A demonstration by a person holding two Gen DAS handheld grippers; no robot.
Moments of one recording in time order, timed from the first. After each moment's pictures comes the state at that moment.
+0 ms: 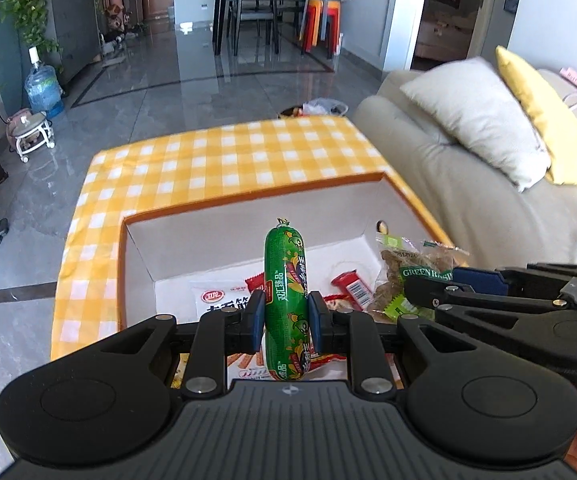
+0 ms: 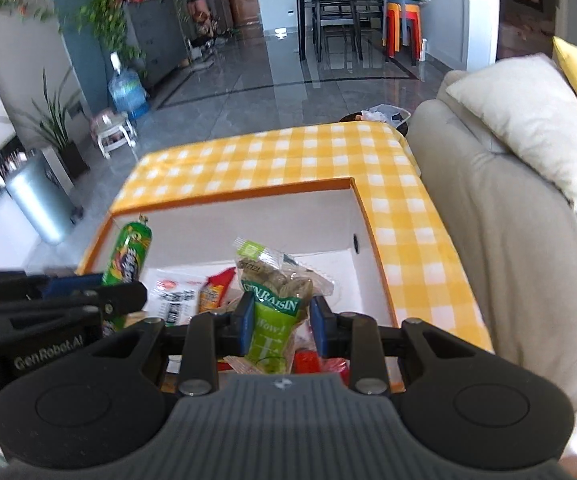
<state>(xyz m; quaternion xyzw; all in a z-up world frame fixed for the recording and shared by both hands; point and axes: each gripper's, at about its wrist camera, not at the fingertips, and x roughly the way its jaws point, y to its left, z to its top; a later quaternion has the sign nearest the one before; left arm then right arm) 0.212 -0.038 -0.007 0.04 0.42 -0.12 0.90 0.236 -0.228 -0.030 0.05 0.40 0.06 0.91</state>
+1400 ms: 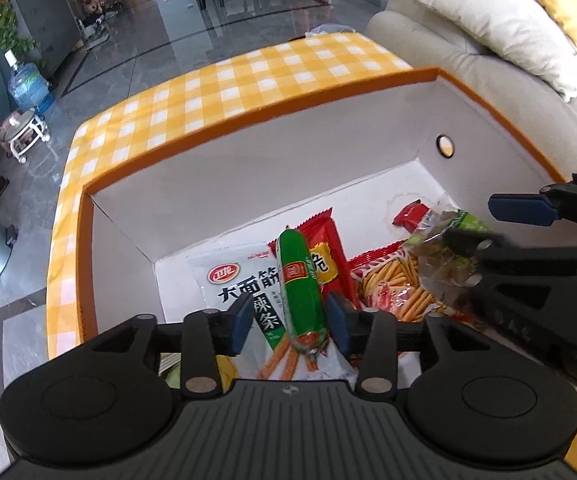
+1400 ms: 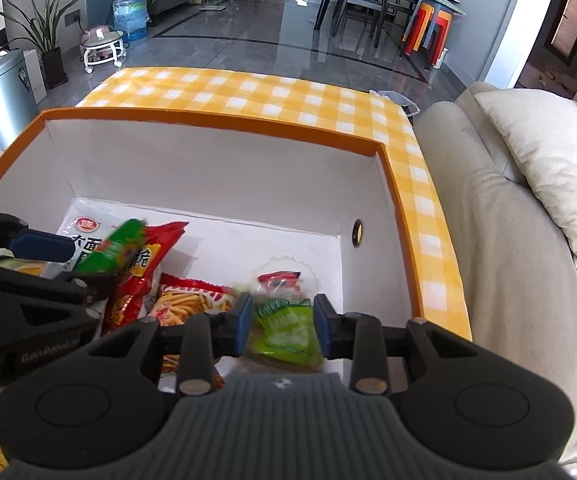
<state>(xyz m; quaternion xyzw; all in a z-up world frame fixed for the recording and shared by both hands) 0.260 -0.041 -0.077 0.13 0.48 -0.11 0.86 0.296 -0.197 -0.103 -0.08 0.44 0.05 0.89</state>
